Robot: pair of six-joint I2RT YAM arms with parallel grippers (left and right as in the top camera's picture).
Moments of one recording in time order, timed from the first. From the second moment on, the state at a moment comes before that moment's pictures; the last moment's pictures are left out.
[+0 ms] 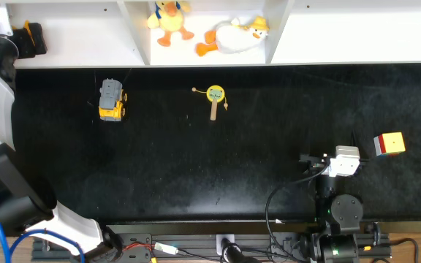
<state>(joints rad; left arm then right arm) 0.44 1.84 1.46 -0.21 0.18 0.21 0.08 0.01 0.02 0.00 0.19 -0.06</state>
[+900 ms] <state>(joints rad) 0.44 1.86 1.46 -0.10 0.22 0.18 0.08 0.01 0.02 0.00 0.19 -0.06</state>
